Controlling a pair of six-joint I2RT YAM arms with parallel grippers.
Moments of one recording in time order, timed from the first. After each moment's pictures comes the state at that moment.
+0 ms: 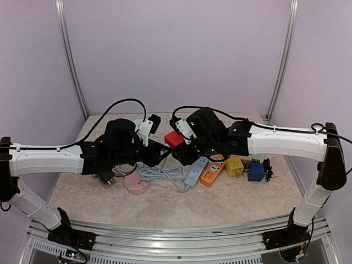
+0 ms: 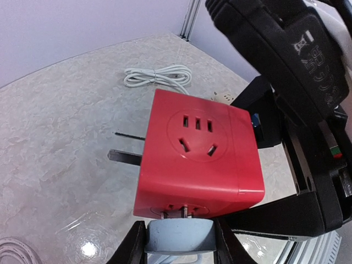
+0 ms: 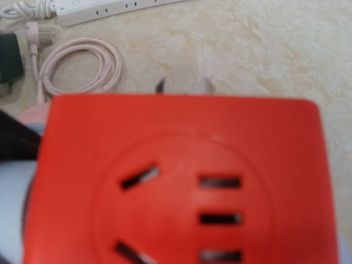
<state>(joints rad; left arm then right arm) -0.93 1.41 0.92 0.10 -0.05 -0.29 1.03 1.69 1.38 -0.38 0.17 0.15</state>
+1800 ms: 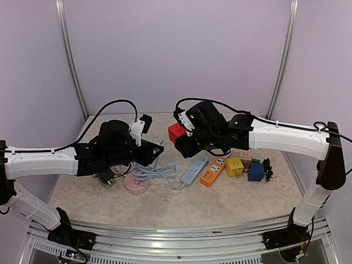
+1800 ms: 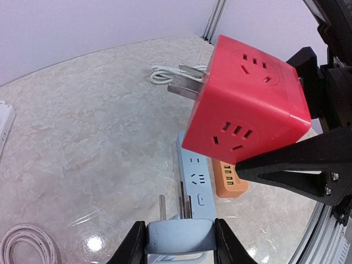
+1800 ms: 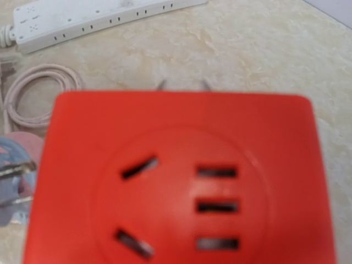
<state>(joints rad) -0.90 1.35 0.87 0.08 -0.10 -0.30 1.02 1.70 1.46 -0.46 0.29 0.19</state>
